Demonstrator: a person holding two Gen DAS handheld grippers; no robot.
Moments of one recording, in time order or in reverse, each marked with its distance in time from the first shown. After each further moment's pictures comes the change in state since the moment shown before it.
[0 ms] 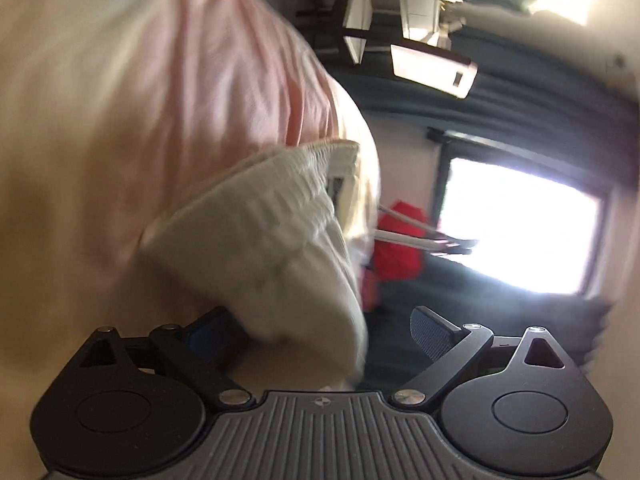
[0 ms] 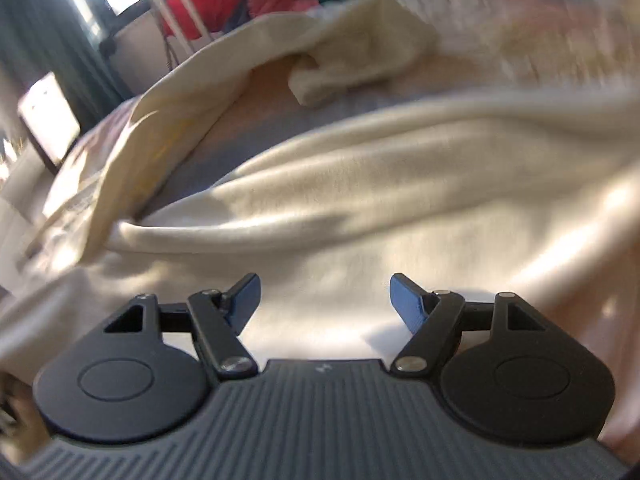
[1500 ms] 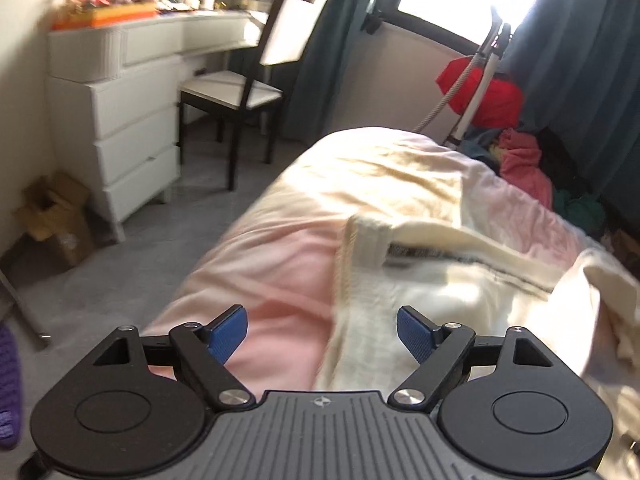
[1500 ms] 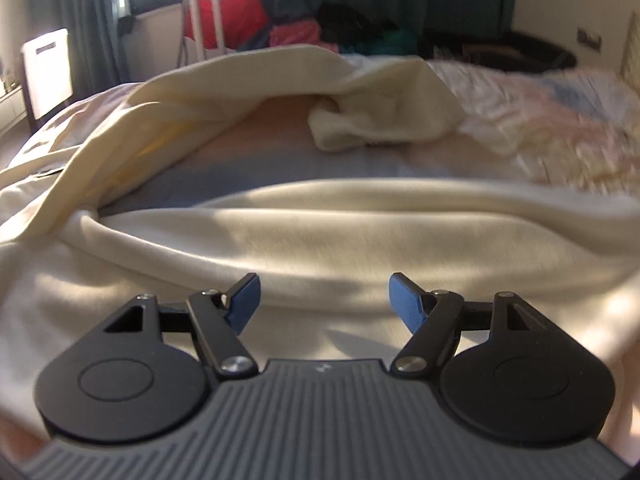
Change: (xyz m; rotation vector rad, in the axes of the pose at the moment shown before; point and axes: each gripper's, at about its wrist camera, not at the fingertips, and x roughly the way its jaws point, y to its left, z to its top) left arm 0.075 -0.157 0.028 1.181 -0.008 0.566; right arm 0.027 0.043 -0.006 -0.219 -0.165 -0.107
